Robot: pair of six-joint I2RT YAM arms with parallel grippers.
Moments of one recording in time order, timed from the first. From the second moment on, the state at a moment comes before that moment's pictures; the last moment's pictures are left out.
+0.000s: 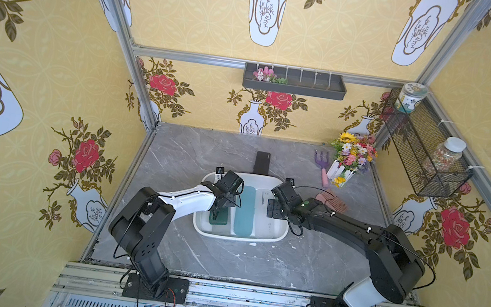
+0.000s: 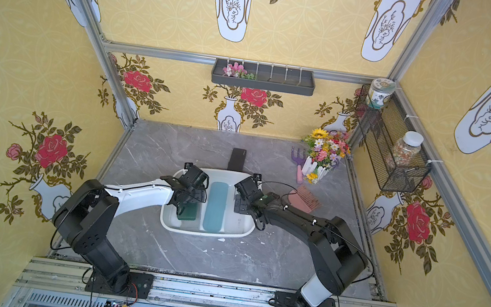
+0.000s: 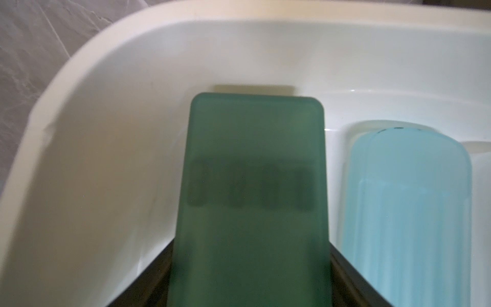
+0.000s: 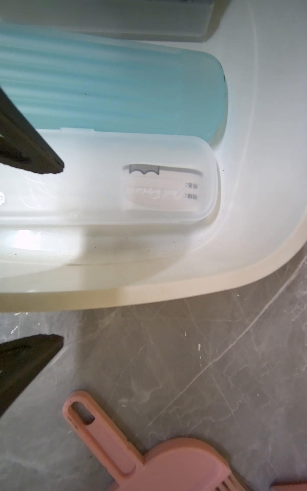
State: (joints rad) left arm -0.59 1.66 0.95 -0.41 -0.35 -0.66; right arm 0.72 1.61 0.99 -0.46 0.29 0.60
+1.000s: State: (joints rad) left arm -0.61 1.49 1.00 -0.50 -0.41 -0.64; right arm 0.58 1.78 1.41 -0.58 0.28 0.44
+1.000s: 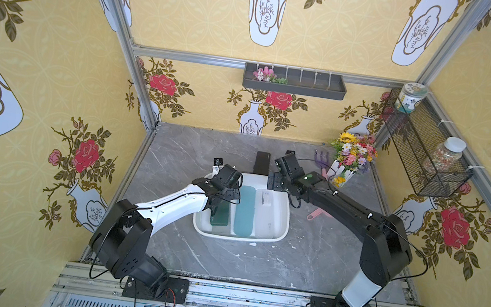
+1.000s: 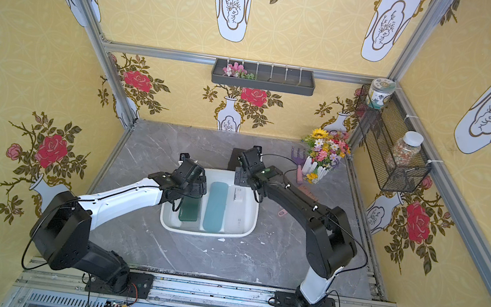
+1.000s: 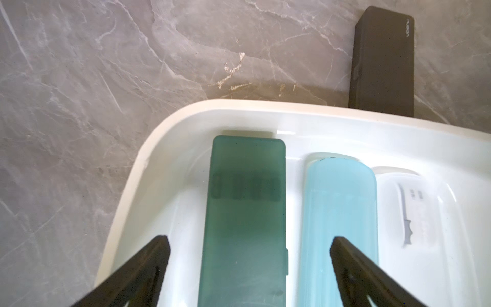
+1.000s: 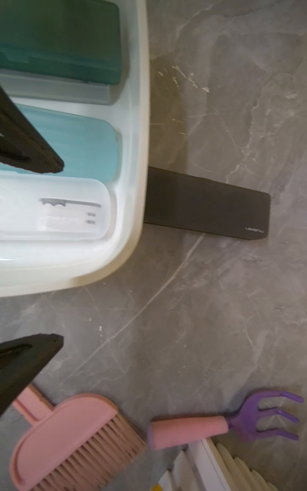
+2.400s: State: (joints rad) left arm -0.48 1.50 1.00 -0.49 -0.46 -0.51; right arm 0.48 2.51 2.14 -0.52 0.02 0.23
